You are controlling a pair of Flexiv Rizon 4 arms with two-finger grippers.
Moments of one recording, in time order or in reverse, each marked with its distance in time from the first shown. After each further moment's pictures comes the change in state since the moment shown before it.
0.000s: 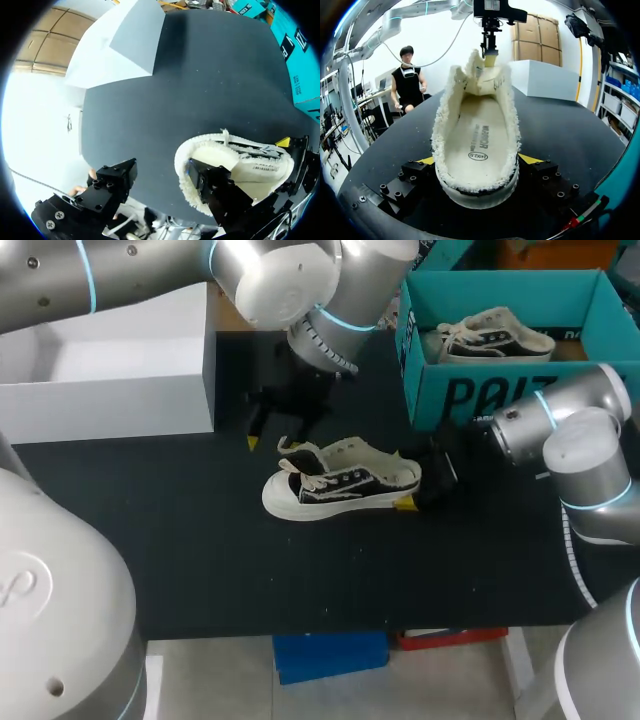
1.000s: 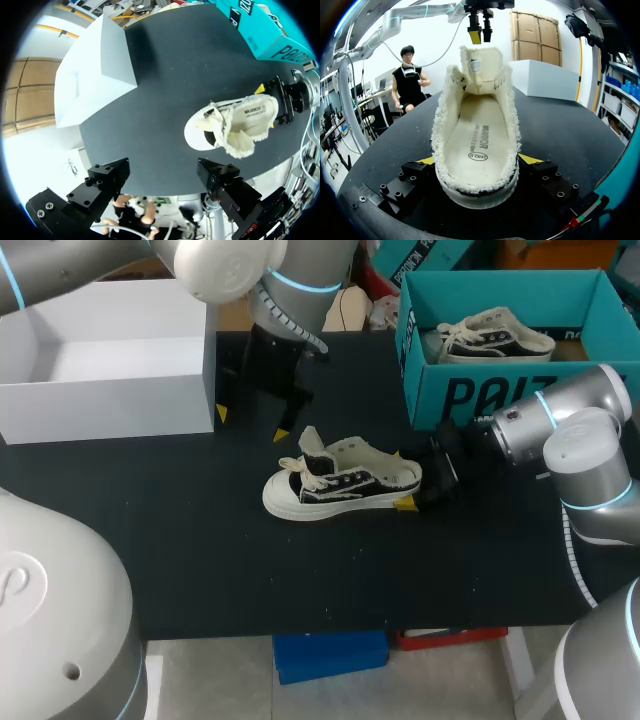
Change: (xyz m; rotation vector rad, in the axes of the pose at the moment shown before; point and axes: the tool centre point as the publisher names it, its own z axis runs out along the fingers) left arm -0.051 0.012 -0.052 0.050 0.118 0.479; right arm 0.000 -0.001 0.000 0.000 0.000 0.000
